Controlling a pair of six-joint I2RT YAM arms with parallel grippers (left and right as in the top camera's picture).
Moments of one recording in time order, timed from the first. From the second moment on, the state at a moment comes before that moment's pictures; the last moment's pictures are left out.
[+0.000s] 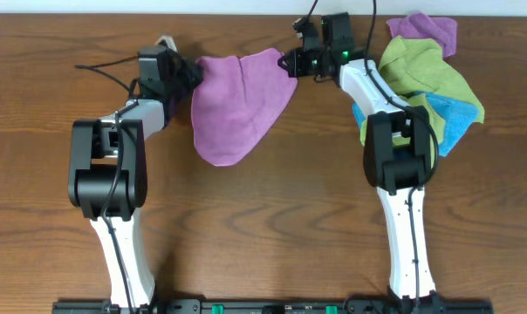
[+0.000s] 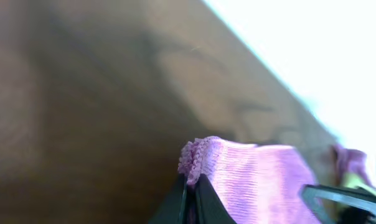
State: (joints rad) left arm -0.03 2.24 1.35 0.33 0.41 -0.73; right arm 0.21 2.63 2.16 -0.36 -0.64 0.18
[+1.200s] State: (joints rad) left arm 0.01 1.72 1.54 -0.22 0.81 -0.29; right arm 0.24 2.18 2.53 -1.06 -0.55 0.01
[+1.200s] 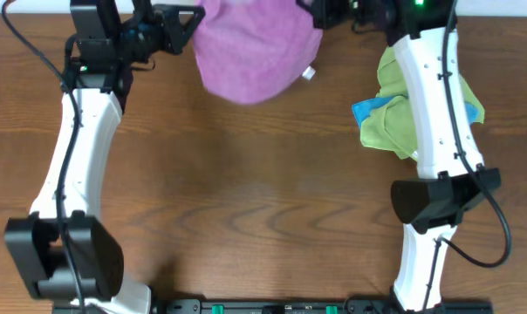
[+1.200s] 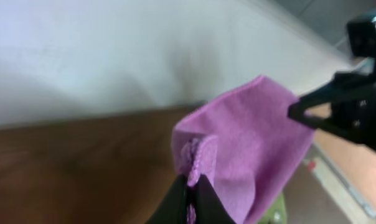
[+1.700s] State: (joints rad) left arm 0.01 1.38 1.54 -0.72 0.60 -0.08; right arm 0.34 2.02 2.53 -1.39 -0.24 -0.05
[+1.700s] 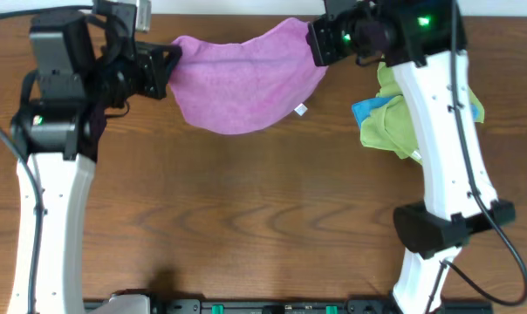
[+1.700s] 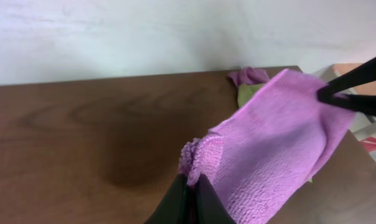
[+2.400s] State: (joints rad) left arm -0.20 0.97 1.30 -0.93 0.40 -0.12; right arm 0.40 1.49 1.86 -1.30 -0.22 -0.03
